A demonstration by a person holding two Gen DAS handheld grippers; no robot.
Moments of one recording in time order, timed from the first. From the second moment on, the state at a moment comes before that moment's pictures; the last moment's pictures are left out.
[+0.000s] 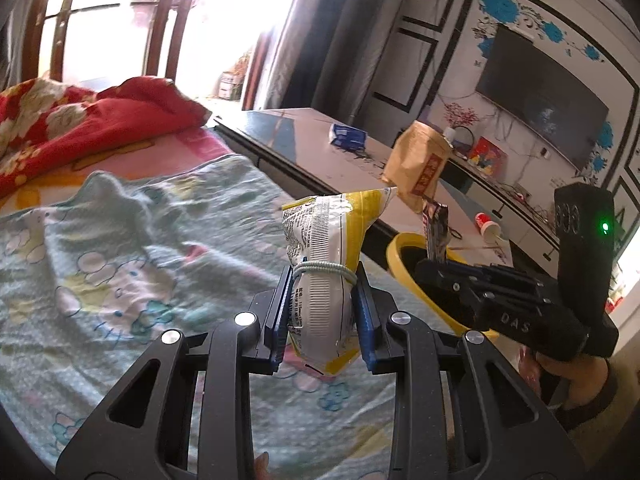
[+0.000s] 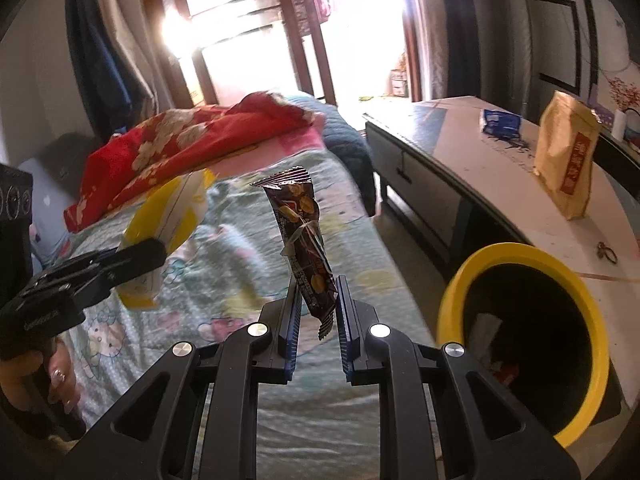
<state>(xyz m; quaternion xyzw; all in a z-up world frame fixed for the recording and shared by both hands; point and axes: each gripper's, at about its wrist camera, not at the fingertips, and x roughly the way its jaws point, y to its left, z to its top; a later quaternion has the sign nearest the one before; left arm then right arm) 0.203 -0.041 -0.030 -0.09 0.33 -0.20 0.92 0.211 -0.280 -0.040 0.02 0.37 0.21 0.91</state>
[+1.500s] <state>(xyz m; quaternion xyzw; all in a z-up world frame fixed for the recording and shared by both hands) 0.210 -0.208 -0.032 0.03 0.33 -0.33 0.88 0.195 -0.459 -0.052 0.15 0.35 0.06 0.92</state>
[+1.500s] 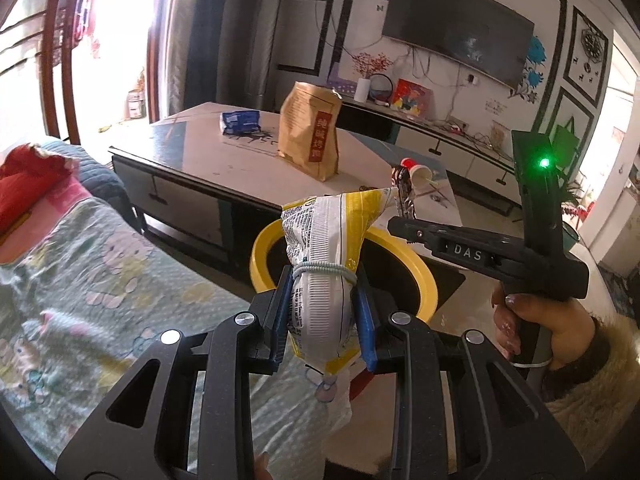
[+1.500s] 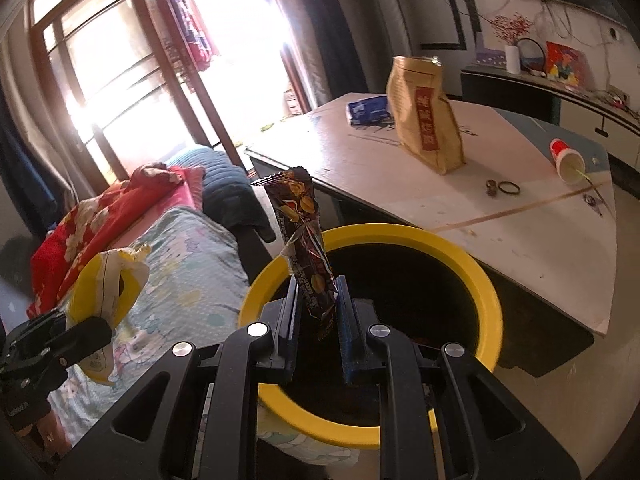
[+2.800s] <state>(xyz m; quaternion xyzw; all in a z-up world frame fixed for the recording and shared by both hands) 0.279 -0.285 -0.064 0.01 0.38 -0.37 0.85 0.188 -0.501 -0.095 0.19 0.38 0.02 0.90</state>
